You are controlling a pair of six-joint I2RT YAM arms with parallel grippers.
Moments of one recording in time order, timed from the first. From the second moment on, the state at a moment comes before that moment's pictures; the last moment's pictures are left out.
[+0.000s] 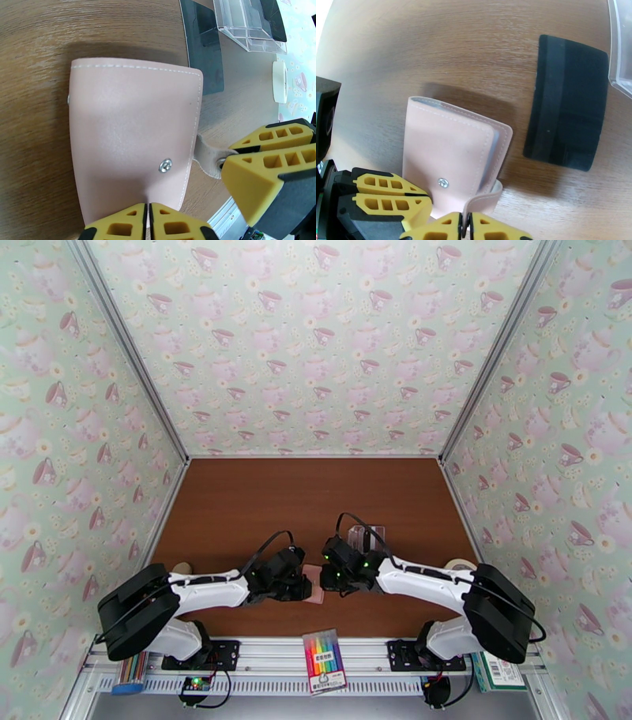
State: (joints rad) left arm -0.93 1.46 0.56 -0.01 0.24 -0.94; right arm 0.95 1.43 0.77 -0.41 -0.08 0.86
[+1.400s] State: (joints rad) left arm -0.93 1.47 0.56 -0.01 0.24 -0.94; right arm 0.95 1.39 0.79 -0.43 -0.09 0.85
